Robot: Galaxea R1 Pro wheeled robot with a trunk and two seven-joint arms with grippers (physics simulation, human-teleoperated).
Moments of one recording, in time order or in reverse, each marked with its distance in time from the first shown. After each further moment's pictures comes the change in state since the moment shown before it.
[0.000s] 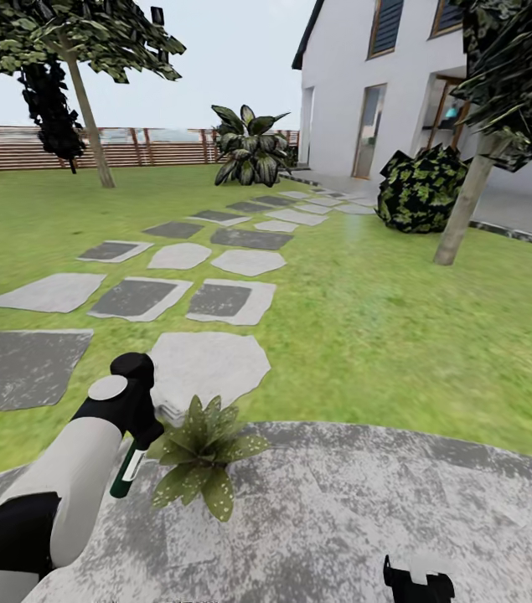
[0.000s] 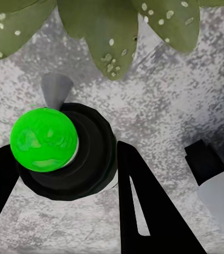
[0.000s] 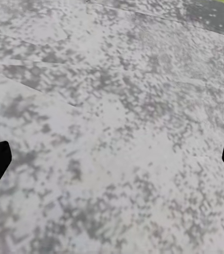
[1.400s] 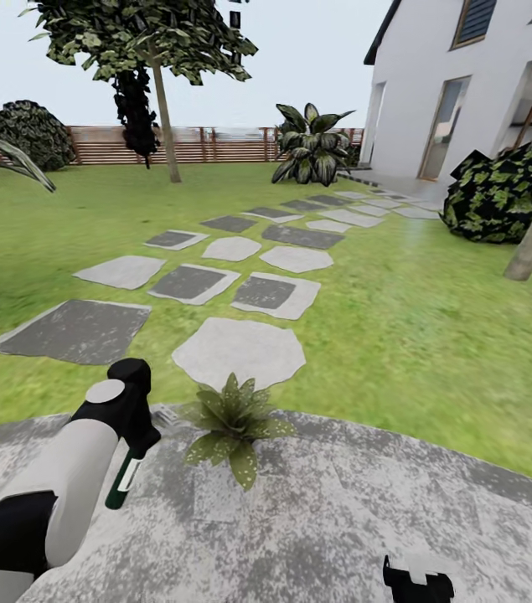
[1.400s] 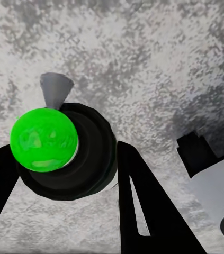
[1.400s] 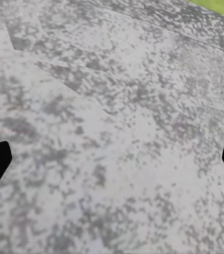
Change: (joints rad) left arm 0.001 0.020 -0.003 0.052 0.017 0.020 0.000; right arm 0.000 0.002 0.000 0.000 0.000 0.000 0.000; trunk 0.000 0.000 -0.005
